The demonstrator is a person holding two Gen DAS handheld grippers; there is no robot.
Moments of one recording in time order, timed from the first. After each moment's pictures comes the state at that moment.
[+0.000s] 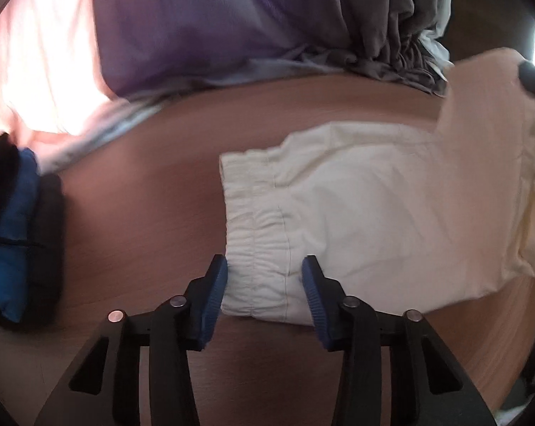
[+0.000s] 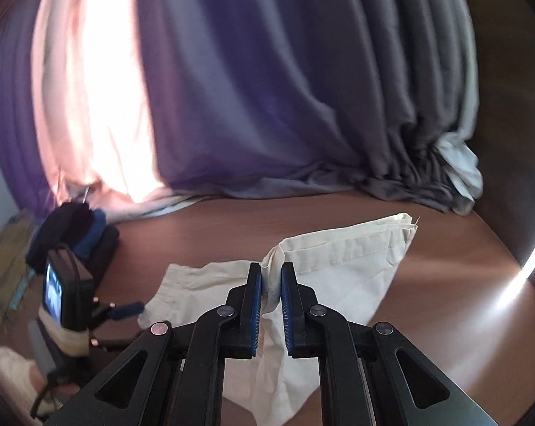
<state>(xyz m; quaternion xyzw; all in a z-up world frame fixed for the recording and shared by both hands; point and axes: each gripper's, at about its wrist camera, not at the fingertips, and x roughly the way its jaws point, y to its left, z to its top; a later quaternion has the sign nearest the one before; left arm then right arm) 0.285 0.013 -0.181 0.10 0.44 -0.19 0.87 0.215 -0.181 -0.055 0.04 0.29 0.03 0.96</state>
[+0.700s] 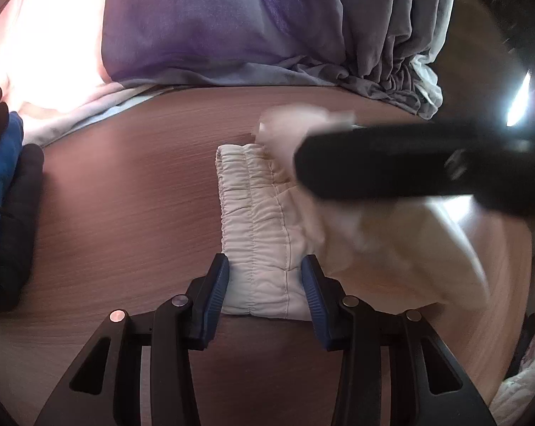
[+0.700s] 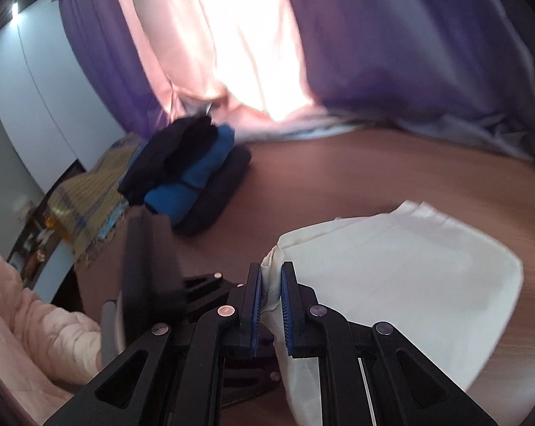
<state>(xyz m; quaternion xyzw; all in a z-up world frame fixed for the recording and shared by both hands) 0.273 0.032 -0.189 0.04 0.42 -0.22 0.88 0.292 -0.069 -0.118 0.05 0.41 0.31 0.86</state>
